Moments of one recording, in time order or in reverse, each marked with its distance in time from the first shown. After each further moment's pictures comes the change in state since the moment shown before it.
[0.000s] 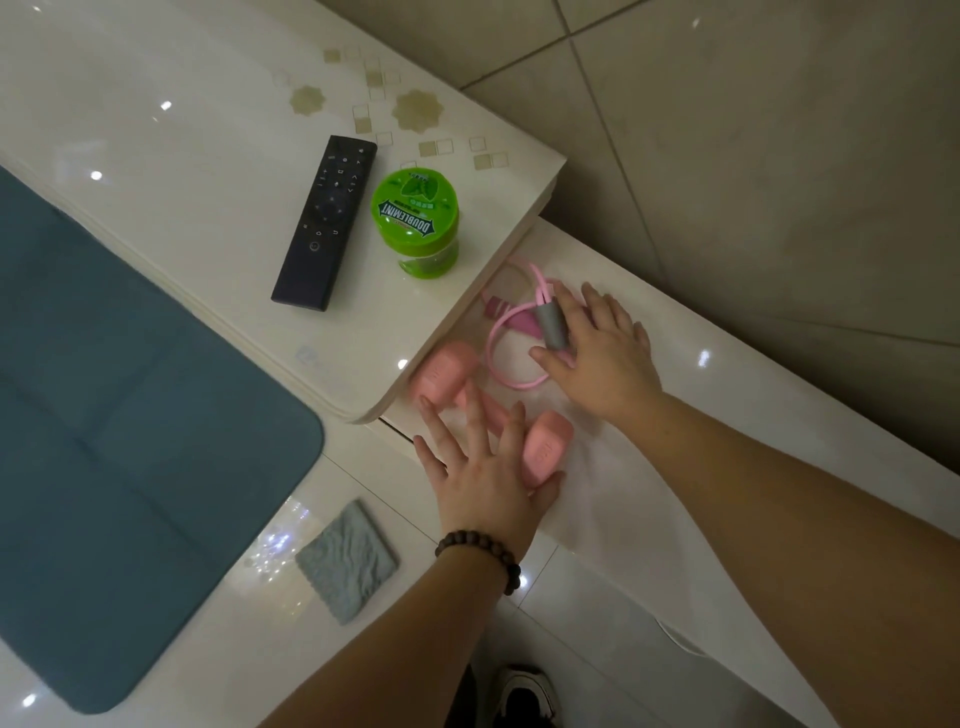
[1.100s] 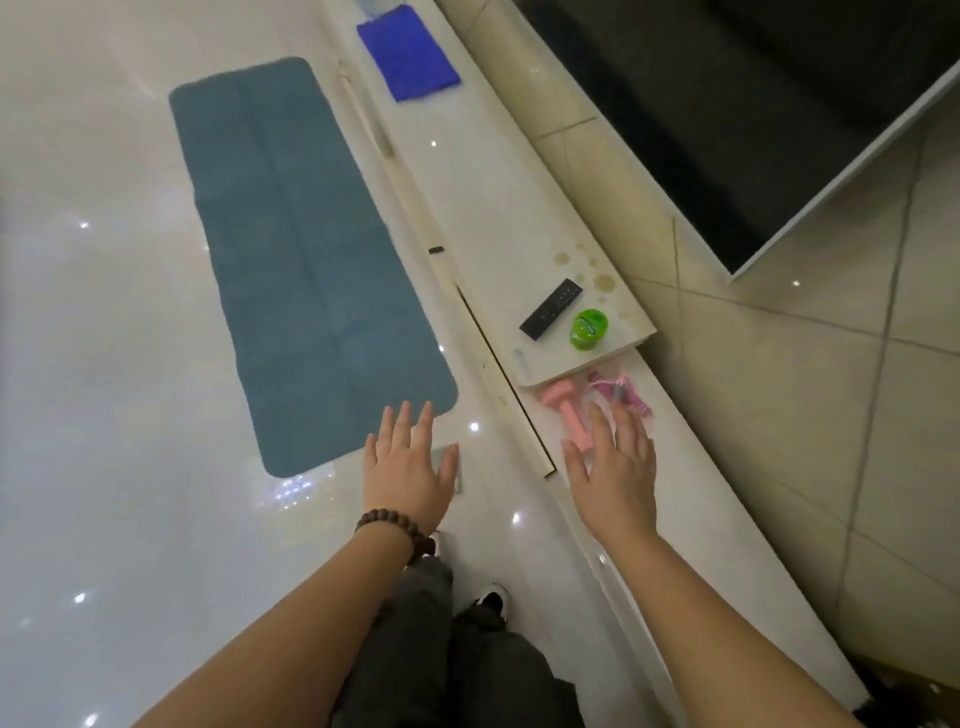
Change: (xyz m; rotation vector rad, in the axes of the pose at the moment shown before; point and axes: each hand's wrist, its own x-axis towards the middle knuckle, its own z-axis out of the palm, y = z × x) left_hand -0.346 -0.086 -0.270 -0.300 0.211 -0.512; right_hand -0.328 -0.183 -0.245 0.019 0.081 -0.284
